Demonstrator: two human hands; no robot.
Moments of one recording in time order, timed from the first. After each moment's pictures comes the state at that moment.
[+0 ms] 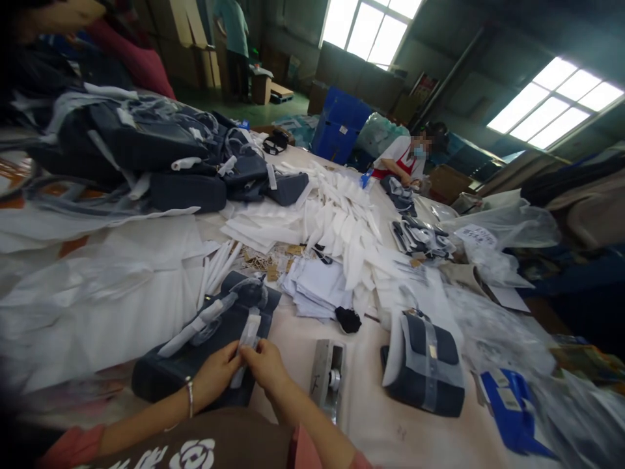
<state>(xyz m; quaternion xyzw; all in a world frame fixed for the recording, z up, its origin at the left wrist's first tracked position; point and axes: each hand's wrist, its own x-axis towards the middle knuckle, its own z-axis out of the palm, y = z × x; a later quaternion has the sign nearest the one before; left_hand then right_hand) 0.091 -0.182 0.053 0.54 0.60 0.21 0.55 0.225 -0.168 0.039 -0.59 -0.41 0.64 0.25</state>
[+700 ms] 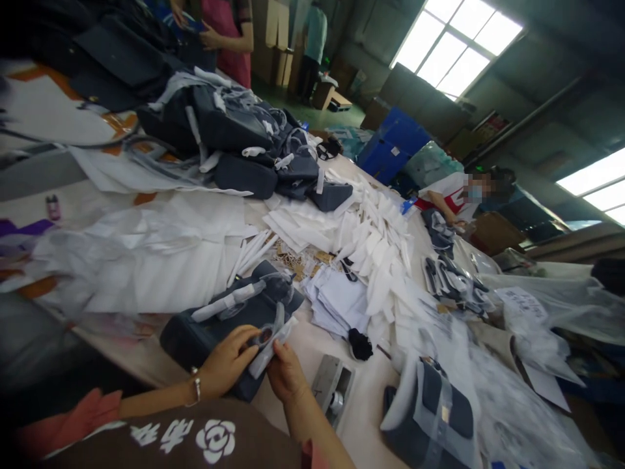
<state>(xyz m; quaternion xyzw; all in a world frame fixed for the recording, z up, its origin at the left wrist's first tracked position) 0.082 -0.213 0.062 0.56 0.64 0.31 0.43 0.234 -0.185 0.023 -0.38 -0.17 0.84 0.36</state>
